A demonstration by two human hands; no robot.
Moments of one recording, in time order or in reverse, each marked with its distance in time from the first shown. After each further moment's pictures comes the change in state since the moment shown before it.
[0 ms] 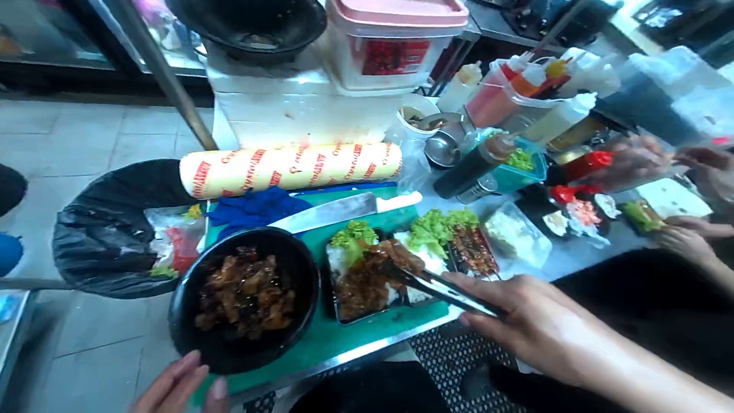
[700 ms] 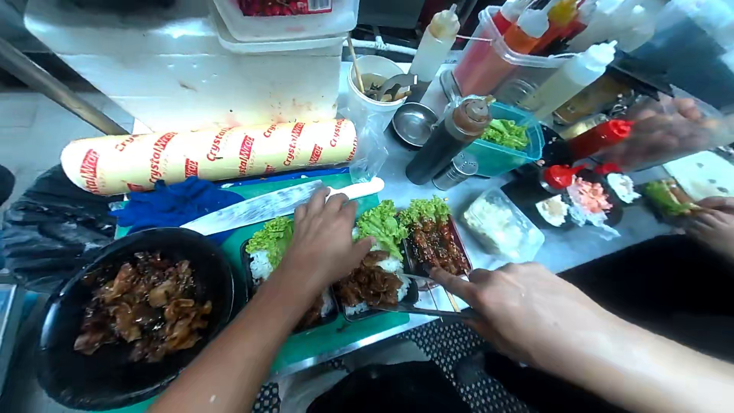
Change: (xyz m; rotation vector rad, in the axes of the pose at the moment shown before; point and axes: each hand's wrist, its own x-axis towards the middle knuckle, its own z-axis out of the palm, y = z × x) left_hand 0.152 0.141 0.256 0.421 -0.808 0.227; right_hand -0.005 0.109 -0.006 -0.478 -0.161 -0.139
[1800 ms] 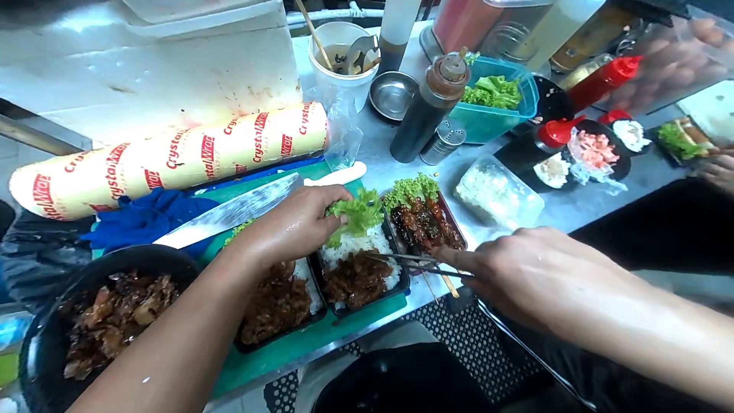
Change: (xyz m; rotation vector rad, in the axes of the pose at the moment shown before) left_hand 0.037 -0.013 -0.027 -0.371 -0.359 0.152; right_hand -0.010 0.022 0.007 0.100 0.066 0.064
